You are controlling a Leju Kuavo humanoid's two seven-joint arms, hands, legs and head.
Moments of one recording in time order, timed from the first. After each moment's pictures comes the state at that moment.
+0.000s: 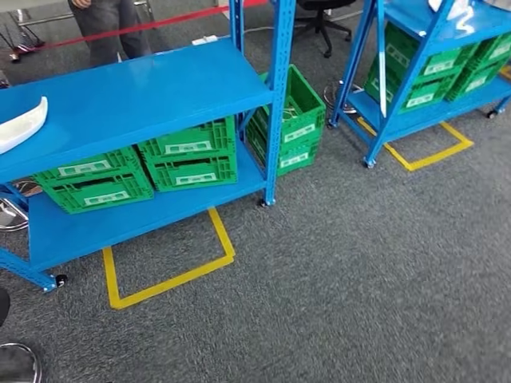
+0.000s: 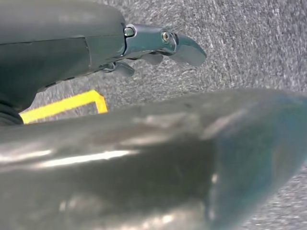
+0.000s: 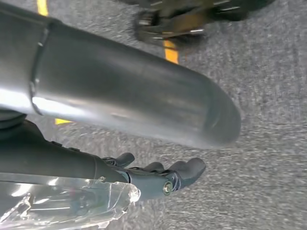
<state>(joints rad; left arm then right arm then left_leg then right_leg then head) 0.00 -0.18 1.10 -0.24 -0.87 0.15 -0.49 0.02 0.14 -0.87 -0.19 1.18 -0.18 -0.38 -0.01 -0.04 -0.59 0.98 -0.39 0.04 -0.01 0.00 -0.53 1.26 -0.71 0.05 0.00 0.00</state>
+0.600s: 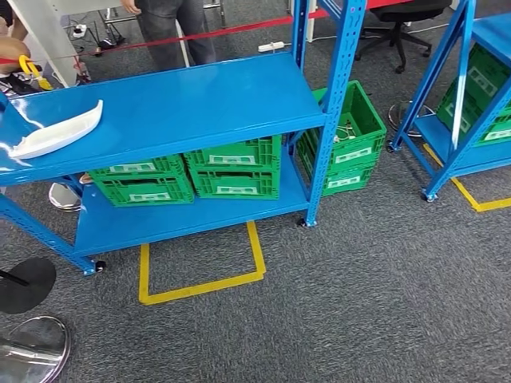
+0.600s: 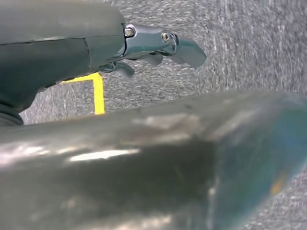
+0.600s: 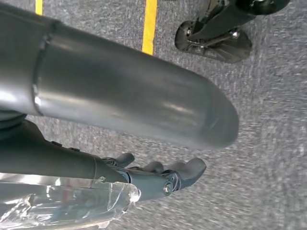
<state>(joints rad) -0.01 -0.19 1.10 -0.24 -0.89 0.15 -0.49 0.02 0.14 -0.87 -0.19 1.18 -0.18 -0.37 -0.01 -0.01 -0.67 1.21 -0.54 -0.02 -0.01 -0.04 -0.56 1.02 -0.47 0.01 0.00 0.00</state>
